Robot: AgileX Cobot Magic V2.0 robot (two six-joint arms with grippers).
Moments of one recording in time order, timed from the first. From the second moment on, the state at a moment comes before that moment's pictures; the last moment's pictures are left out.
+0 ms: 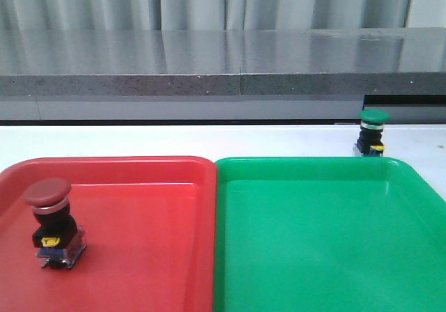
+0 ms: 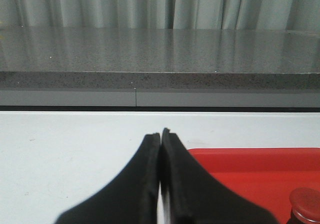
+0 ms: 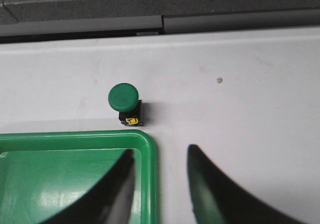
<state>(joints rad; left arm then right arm) -0.04 0.00 0.00 -0.02 0.11 -0.08 0.06 1.19 -0.99 0.01 0.60 0.15</state>
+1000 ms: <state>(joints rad) -0.04 0.00 0.00 -0.02 0.11 -0.08 0.12 2.02 -1.58 0.12 0.86 0.06</state>
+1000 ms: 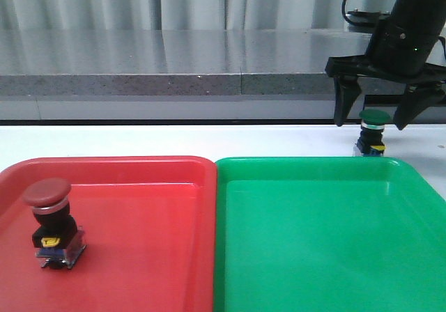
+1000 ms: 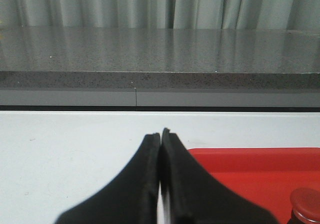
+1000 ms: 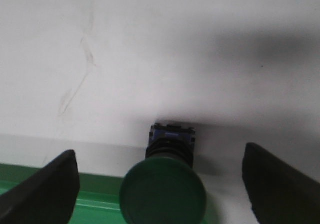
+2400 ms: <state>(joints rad) -0.04 0.00 0.00 -0.02 0.11 -0.08 0.40 1.54 -1.22 0.03 0.85 0.33</state>
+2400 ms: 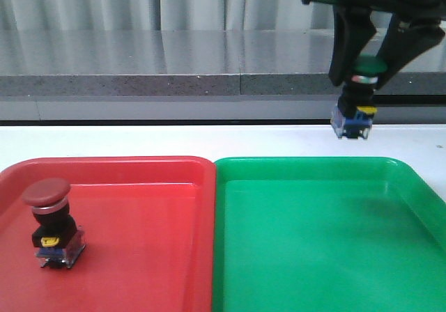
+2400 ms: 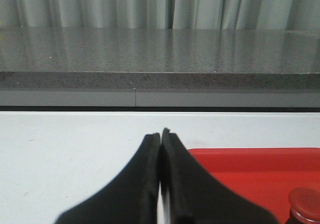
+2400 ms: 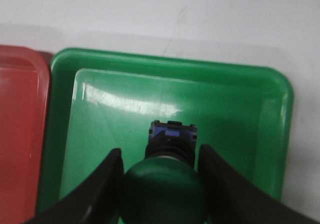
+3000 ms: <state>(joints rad) -0.04 0.00 0.00 -0.02 0.11 -0.08 0.54 1.56 -0.88 0.03 0.57 0.47</state>
